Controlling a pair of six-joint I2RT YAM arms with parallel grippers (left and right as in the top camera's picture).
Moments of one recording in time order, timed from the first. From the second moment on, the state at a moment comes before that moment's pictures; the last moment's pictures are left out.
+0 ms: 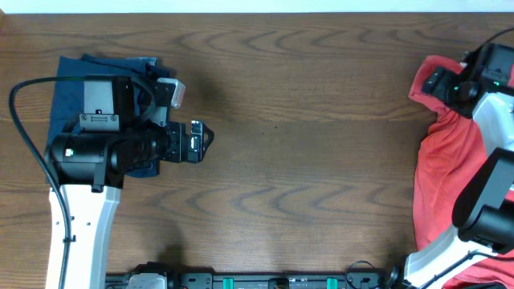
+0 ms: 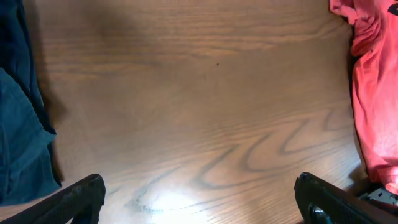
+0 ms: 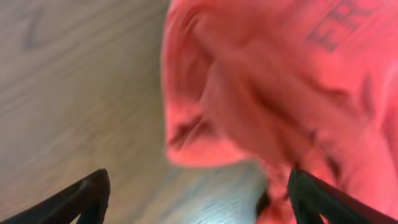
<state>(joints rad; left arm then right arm) -0.05 1.22 1.37 -1.18 0.43 0.03 -0.36 1.92 1.38 -0.45 -0.14 0.26</state>
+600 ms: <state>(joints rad) -0.05 1.22 1.37 -1.14 0.43 0.03 -0.36 2.09 1.38 -0.24 -0.10 0.25</state>
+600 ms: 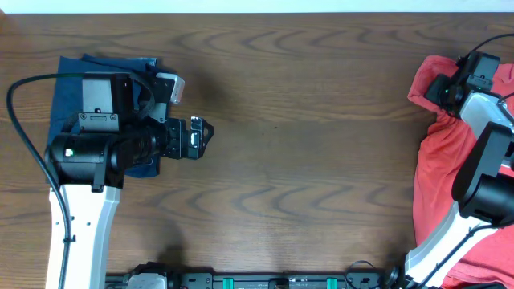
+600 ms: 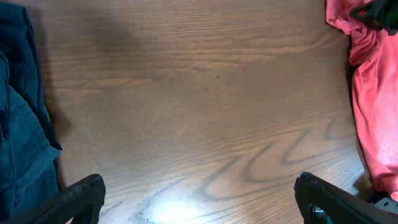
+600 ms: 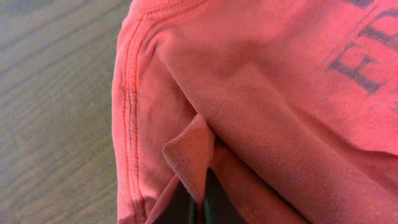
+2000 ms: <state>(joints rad) -0.05 0.86 1.83 -1.15 0.25 0.01 0.65 1.29 1.55 -0.45 -0.37 0.18</state>
